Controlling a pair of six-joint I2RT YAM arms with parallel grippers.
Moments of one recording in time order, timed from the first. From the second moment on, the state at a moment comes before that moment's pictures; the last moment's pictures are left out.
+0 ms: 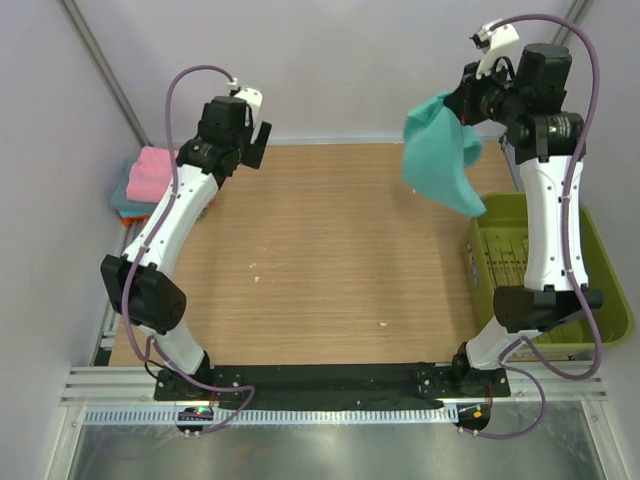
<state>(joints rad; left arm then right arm) -0.33 1.72 1.80 -0.63 -0.38 0.19 -0.01 1.65 2.18 -0.86 -0.39 -0.19</state>
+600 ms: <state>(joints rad) -0.32 1.66 1.73 -0.71 -0.31 0.14 0.05 1.60 1.67 -0.67 -0.41 -0.03</state>
